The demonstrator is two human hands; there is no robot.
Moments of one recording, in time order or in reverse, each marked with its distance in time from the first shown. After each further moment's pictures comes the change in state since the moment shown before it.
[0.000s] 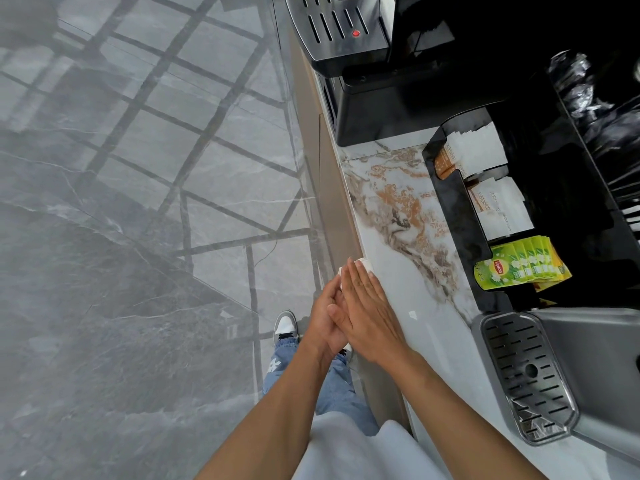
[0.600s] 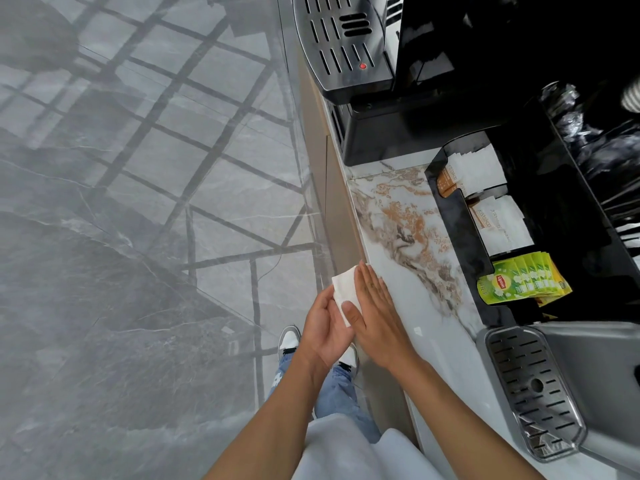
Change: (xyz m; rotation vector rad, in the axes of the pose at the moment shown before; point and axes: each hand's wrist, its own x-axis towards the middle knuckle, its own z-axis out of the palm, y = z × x) left_hand -0.024 0.026 0.008 -0.128 -0.100 0.011; right_hand 0.005 -0.005 -0.021 0.293 0.055 0.031
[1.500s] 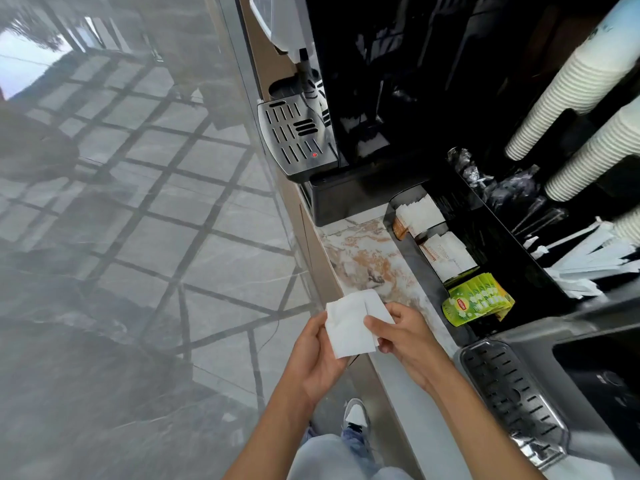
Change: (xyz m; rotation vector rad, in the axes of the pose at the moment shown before) left_hand -0.075 0.024 0.090 0.102 -0.111 -0.064; right_hand -0.028 -0.020 -0.100 1.127 0.192 0.374
